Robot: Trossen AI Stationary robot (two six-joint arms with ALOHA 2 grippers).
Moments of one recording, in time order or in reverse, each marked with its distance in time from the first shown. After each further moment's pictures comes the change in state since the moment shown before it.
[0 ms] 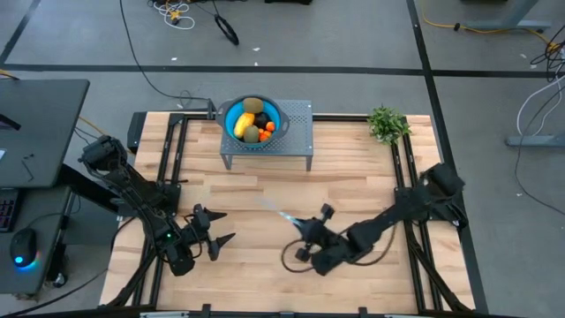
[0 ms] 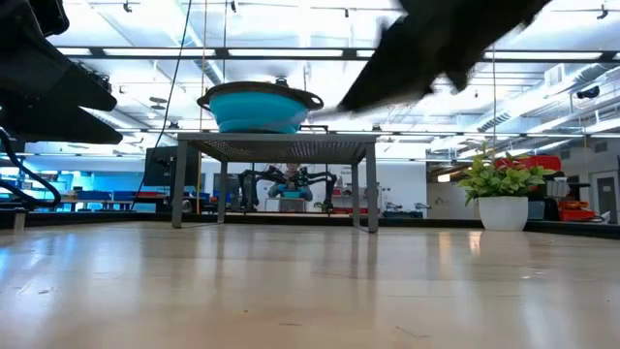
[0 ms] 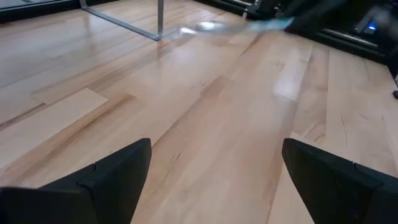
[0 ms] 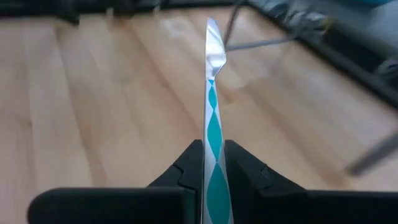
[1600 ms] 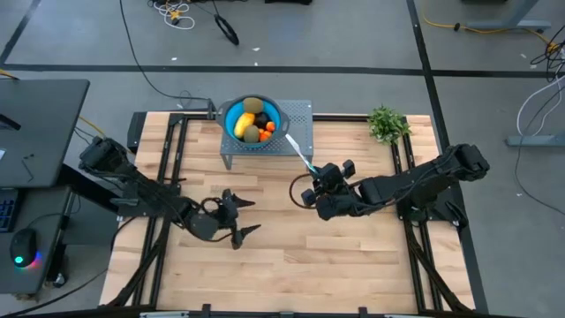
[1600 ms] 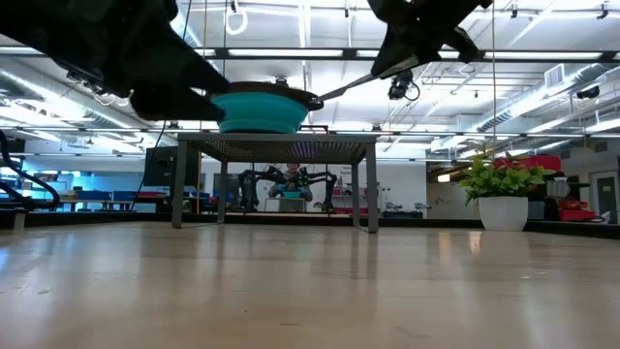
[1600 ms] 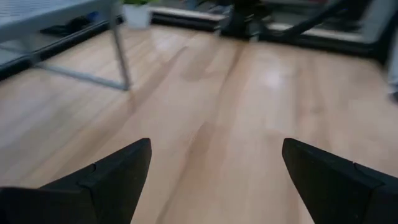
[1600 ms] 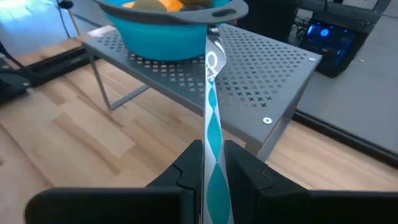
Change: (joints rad) left arm 0.383 -0.001 -0.008 0.558 0.331 0.787; right arm -0.237 -0.338 0.002 -0.369 0.105 0.219
